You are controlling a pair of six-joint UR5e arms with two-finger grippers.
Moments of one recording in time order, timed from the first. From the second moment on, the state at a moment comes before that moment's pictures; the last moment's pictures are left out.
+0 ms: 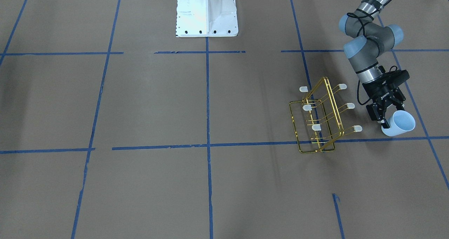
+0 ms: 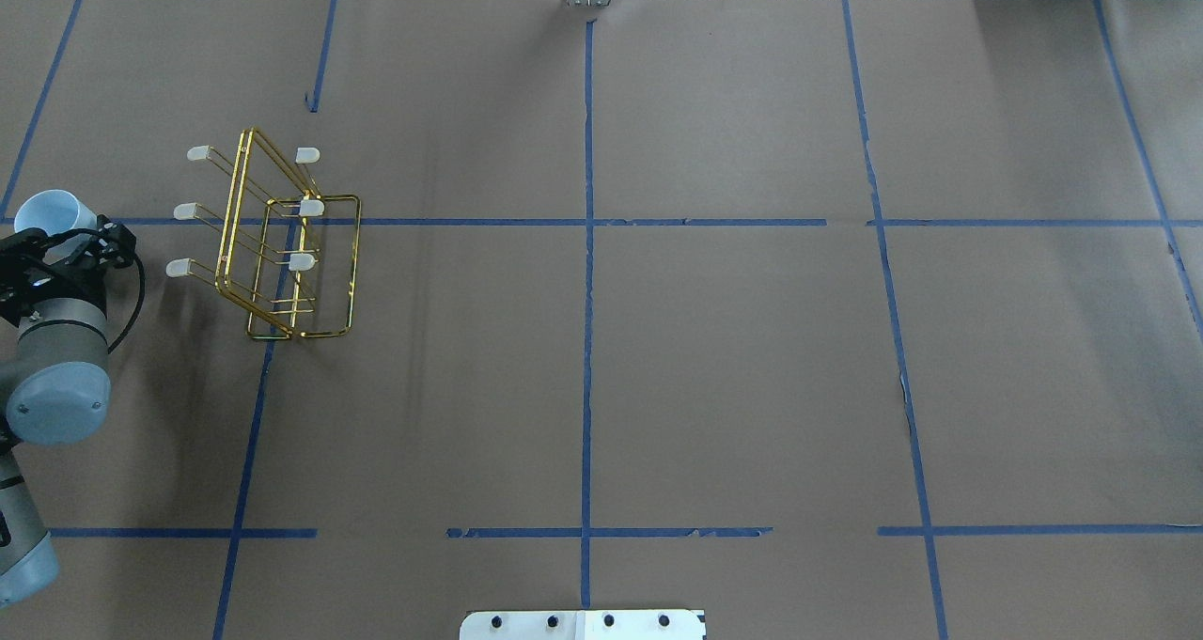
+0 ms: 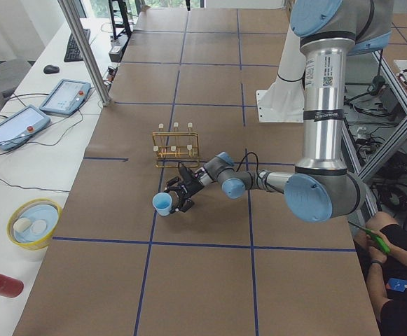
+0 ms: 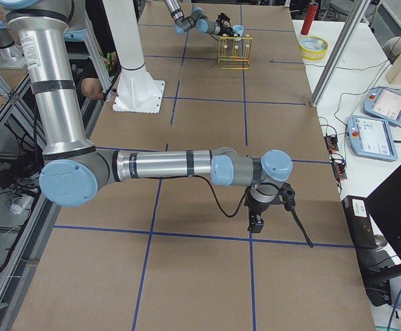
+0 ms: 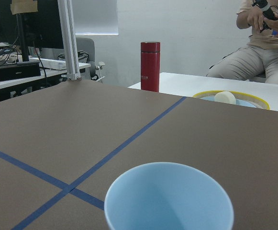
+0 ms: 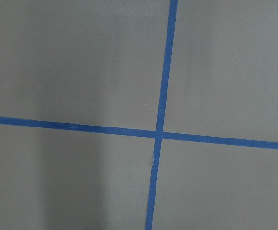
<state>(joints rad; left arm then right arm) -0.55 -1.54 -1.49 -2.22 -0.77 -1.75 1.49 -1.39 1.46 -1.67 2.30 -0.04</state>
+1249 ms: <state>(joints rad) -0.54 -1.57 -1.40 -2.23 -0.77 -1.75 1.49 -1.39 1.46 -1.67 2.30 -0.04</state>
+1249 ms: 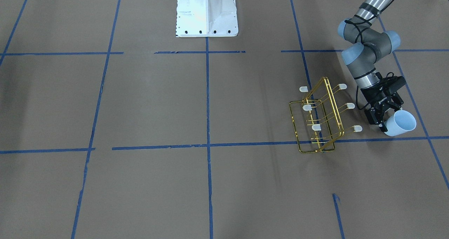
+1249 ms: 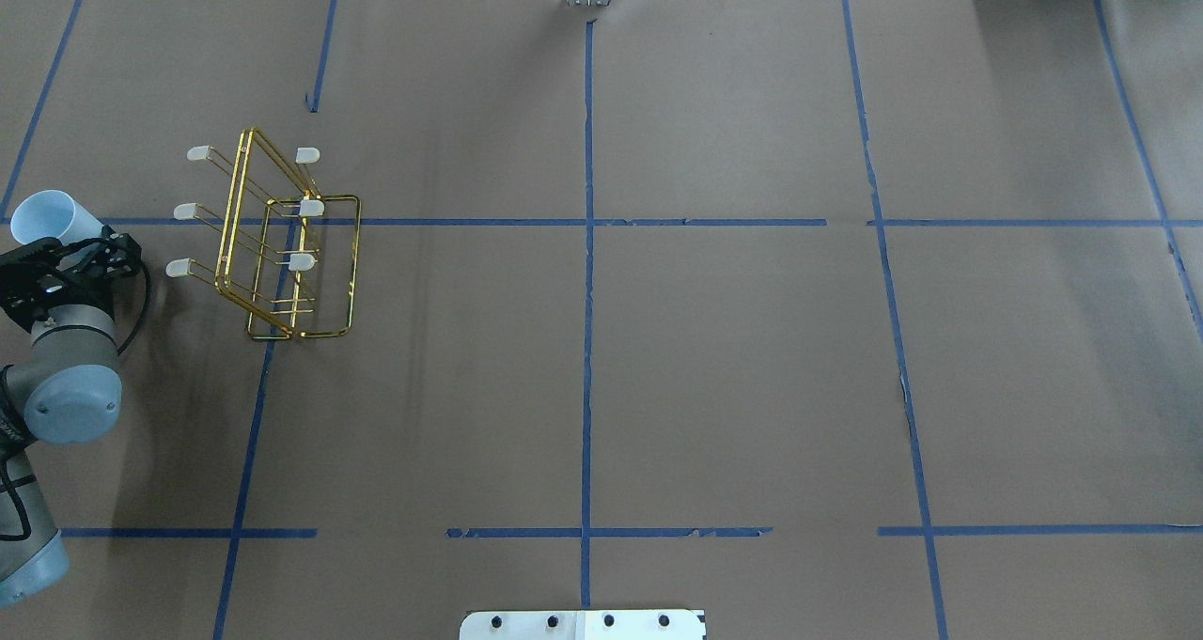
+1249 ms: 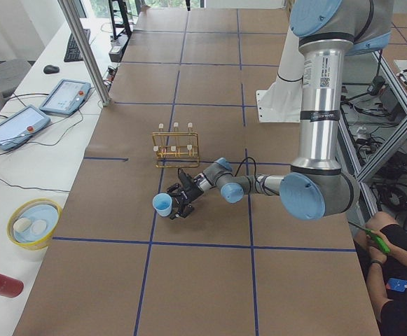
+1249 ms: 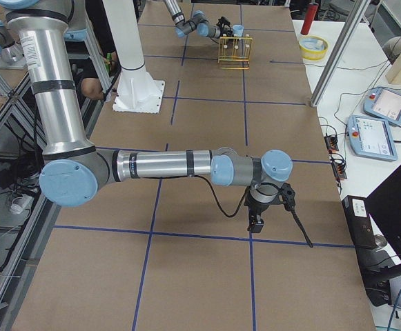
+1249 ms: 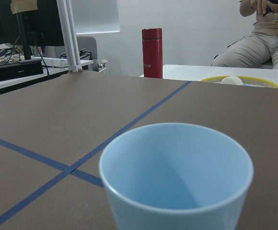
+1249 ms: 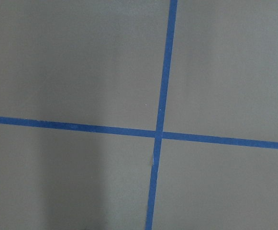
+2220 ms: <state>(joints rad) -0.59 -1.59 -1.39 -2.23 -0.78 -1.74 1.49 -1.39 1.46 -1.67 2.30 -0.04</state>
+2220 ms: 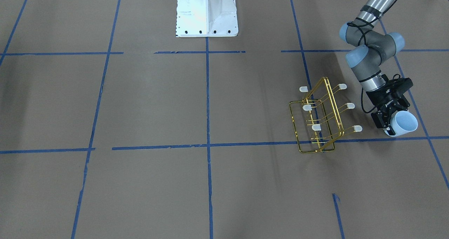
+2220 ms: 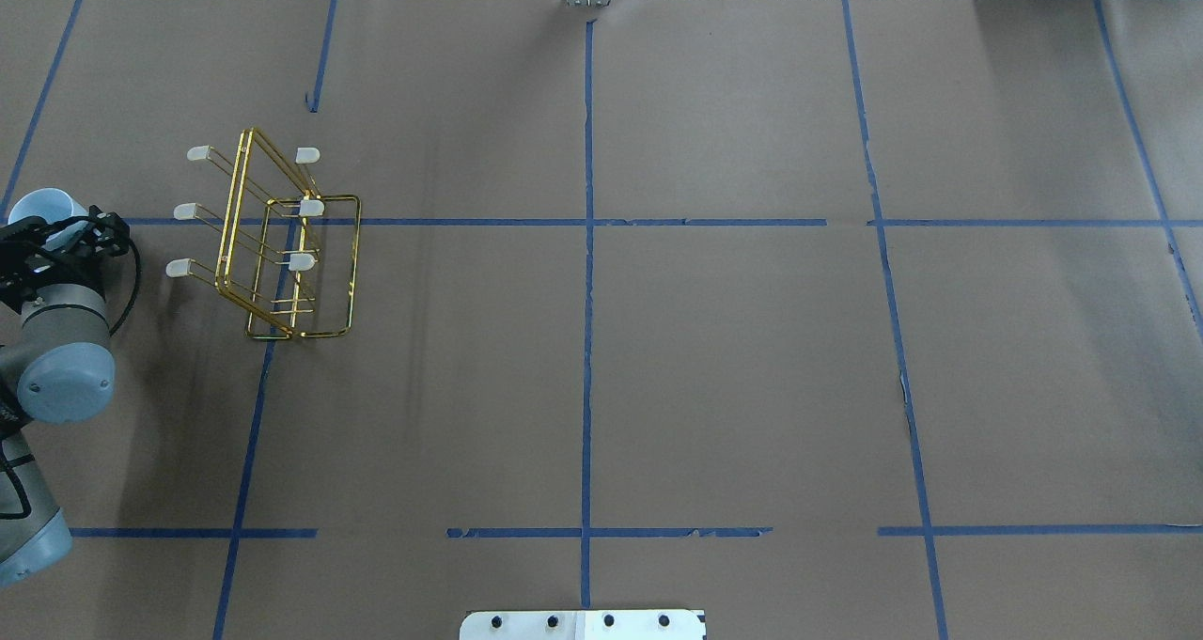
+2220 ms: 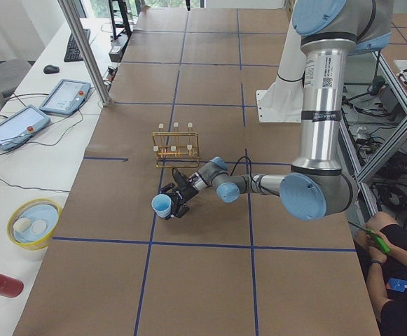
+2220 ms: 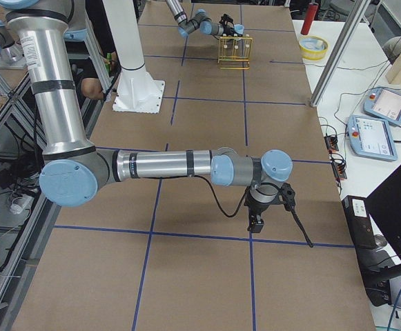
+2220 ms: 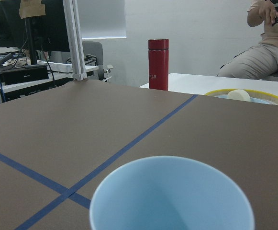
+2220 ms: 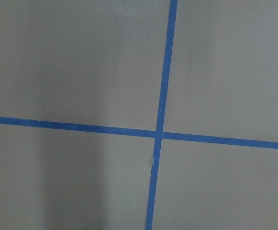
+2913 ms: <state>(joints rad) -0.62 -1.60 -1.39 -2.25 -0.80 -1.74 1.49 -1.39 1.46 -1.67 2.30 -0.04</state>
